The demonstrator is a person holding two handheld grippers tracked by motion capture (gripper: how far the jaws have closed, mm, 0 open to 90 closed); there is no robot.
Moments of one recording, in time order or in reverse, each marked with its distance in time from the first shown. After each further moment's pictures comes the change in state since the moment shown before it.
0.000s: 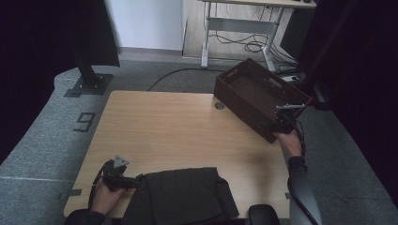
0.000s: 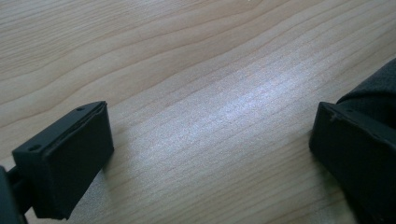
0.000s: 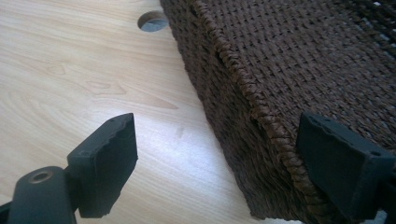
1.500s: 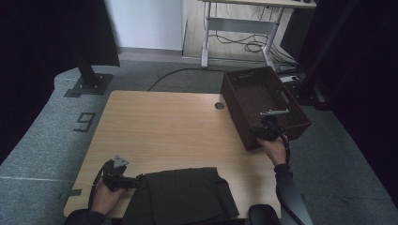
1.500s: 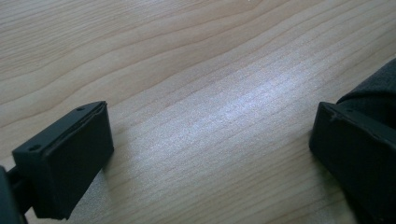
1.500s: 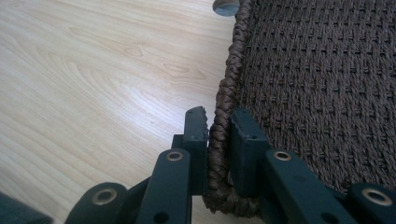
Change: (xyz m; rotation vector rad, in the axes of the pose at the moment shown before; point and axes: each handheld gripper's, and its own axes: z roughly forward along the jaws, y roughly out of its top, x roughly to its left) left arm 0.000 0.000 0.000 0.000 0.000 0.000; right arm 0.061 -0.011 0.004 0.032 0.135 -0.041
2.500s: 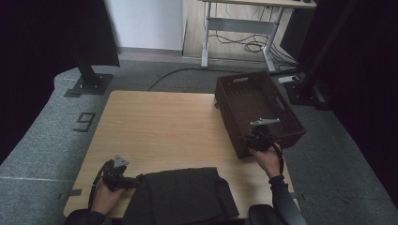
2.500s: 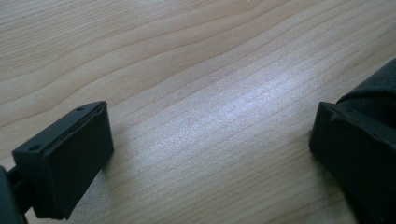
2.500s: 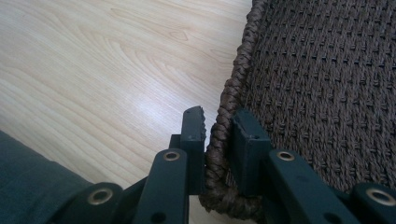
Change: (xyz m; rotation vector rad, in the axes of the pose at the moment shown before) left arm 0.000 0.000 0.000 0.000 0.000 0.000; right arm 0.049 -0.018 -0.007 0.002 0.036 -0.068
